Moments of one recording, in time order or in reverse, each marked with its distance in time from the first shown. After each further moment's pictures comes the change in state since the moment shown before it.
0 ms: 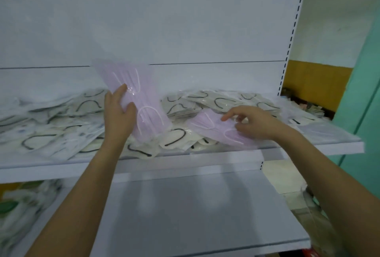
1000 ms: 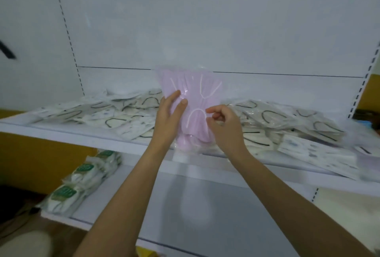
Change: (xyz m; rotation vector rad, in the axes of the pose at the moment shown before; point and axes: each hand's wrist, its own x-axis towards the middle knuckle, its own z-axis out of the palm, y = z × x) left_hand -0.044 0.043 -0.028 -0.276 -0.025 -0.121; right_hand 0.031 -0.125 0.087 0.805 0.395 -0.194
